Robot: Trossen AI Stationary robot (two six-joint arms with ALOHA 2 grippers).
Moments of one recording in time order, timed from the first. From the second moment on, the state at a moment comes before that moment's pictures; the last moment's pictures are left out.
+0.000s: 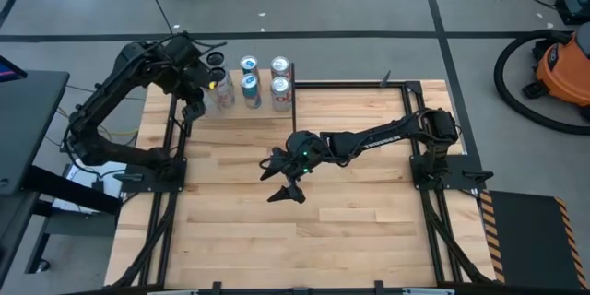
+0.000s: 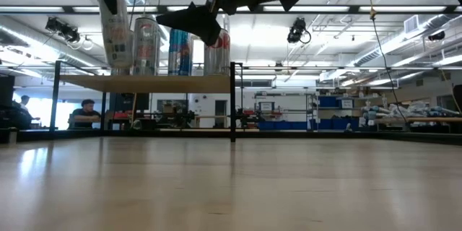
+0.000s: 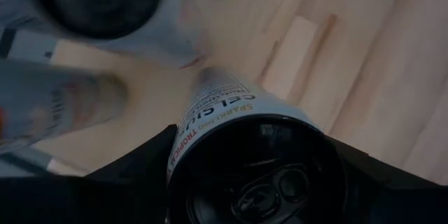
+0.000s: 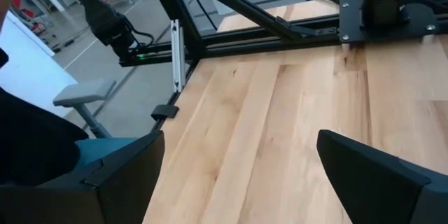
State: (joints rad) left arm 0.75 1.27 1.61 -1.57 0.03 0.34; right arm 0.05 1.89 1.34 0.16 -0.44 0.20
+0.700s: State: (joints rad) left arm 0.91 1.31 1.61 -1.57 0.00 0.36; right arm 0.05 1.89 1.34 0.16 -0.42 0.18
